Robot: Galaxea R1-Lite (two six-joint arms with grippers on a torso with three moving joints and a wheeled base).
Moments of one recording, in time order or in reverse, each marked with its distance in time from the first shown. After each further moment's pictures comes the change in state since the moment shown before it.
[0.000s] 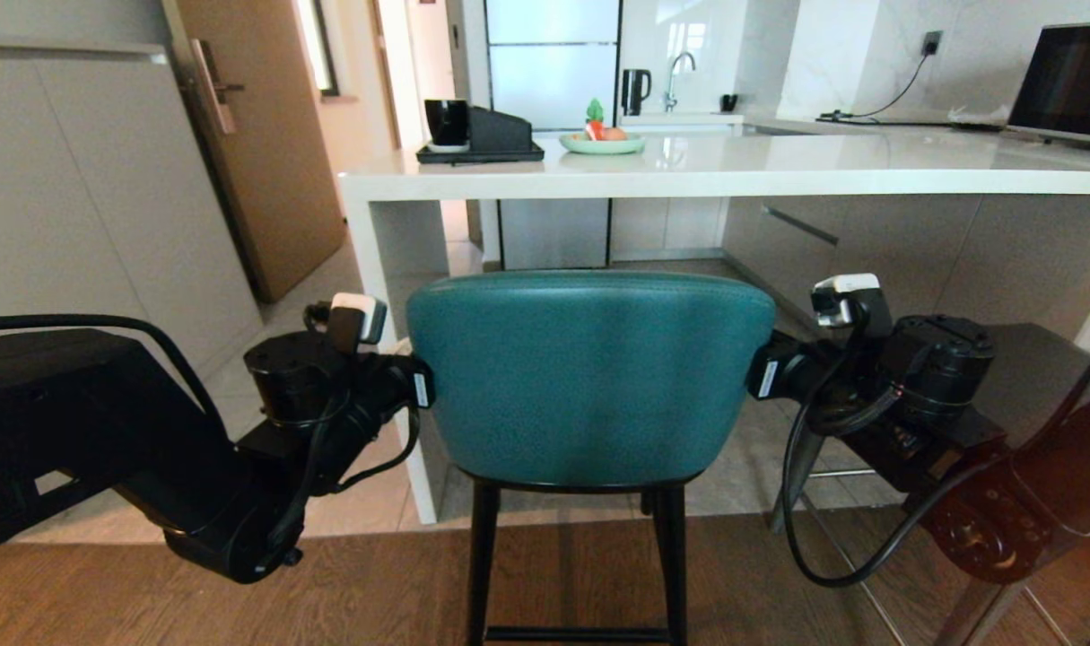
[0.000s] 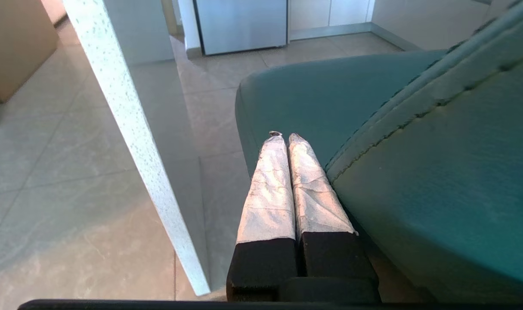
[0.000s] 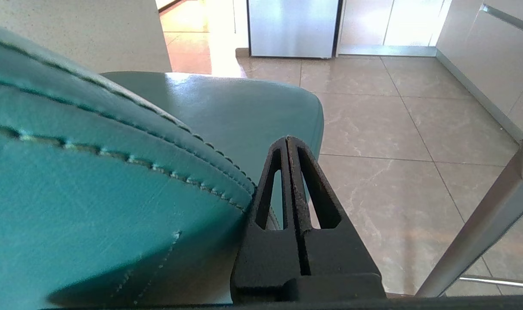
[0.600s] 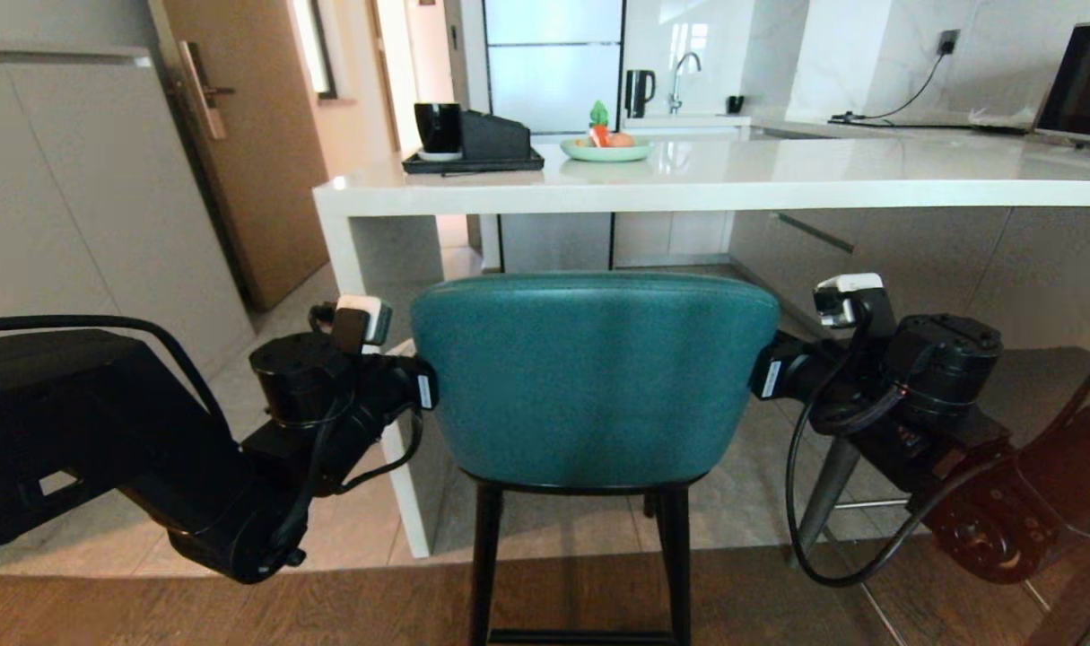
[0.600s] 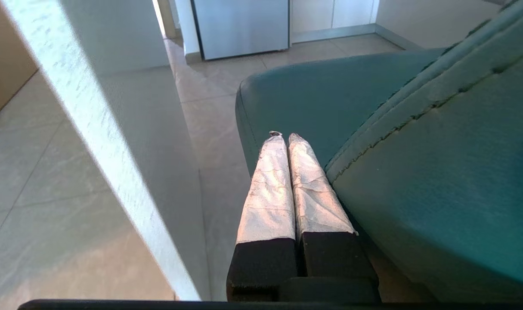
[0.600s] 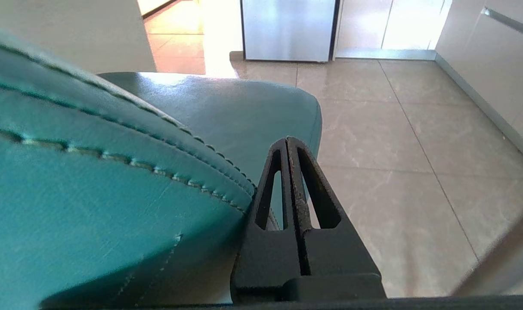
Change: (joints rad) left arm -0.001 0.003 -0.002 0.004 0.003 0.004; right arm -0.003 -0.004 -0.001 0.003 -0.004 -0.008
